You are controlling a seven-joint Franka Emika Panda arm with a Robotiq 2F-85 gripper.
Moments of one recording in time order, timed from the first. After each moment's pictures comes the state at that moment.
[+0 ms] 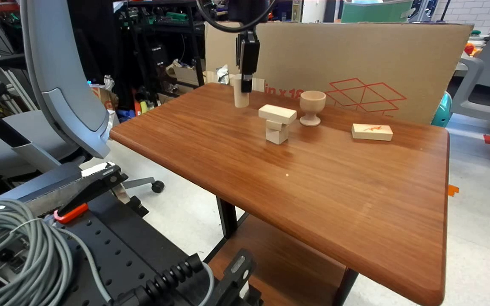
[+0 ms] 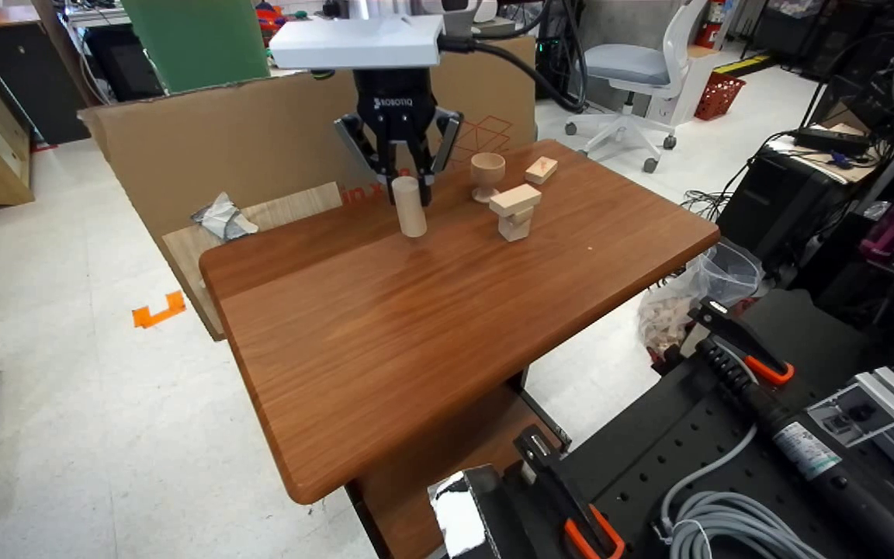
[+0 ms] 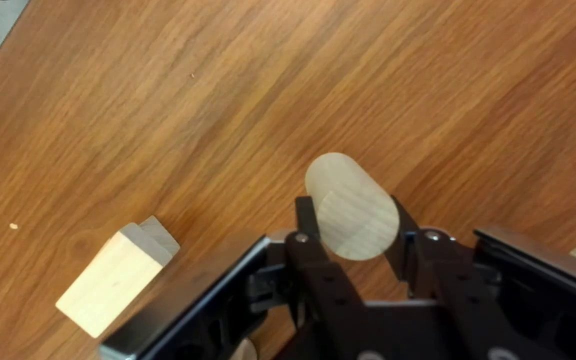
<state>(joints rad) 0.16 0.69 -0.03 -1.62 0.03 2.15 0.90</state>
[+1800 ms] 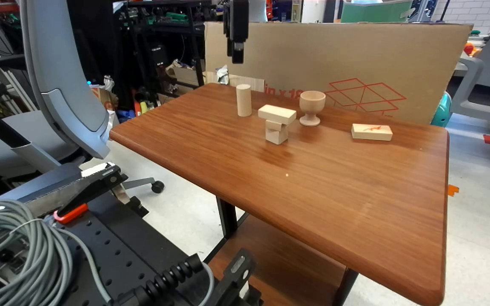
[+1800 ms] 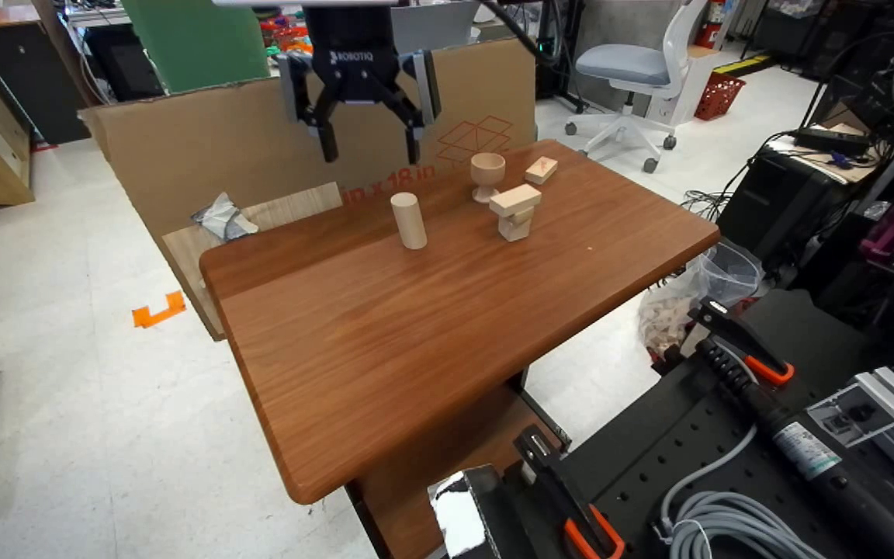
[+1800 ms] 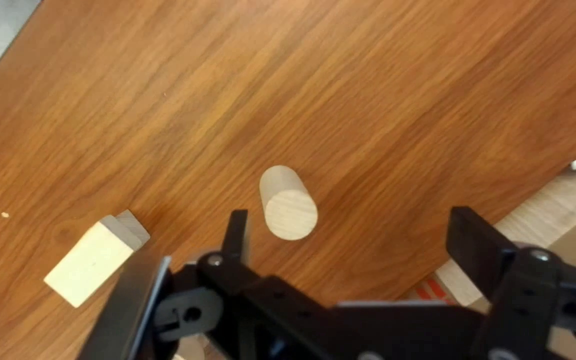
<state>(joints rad) 0.19 0.63 0.00 -1.58 0.03 2.09 0.89</state>
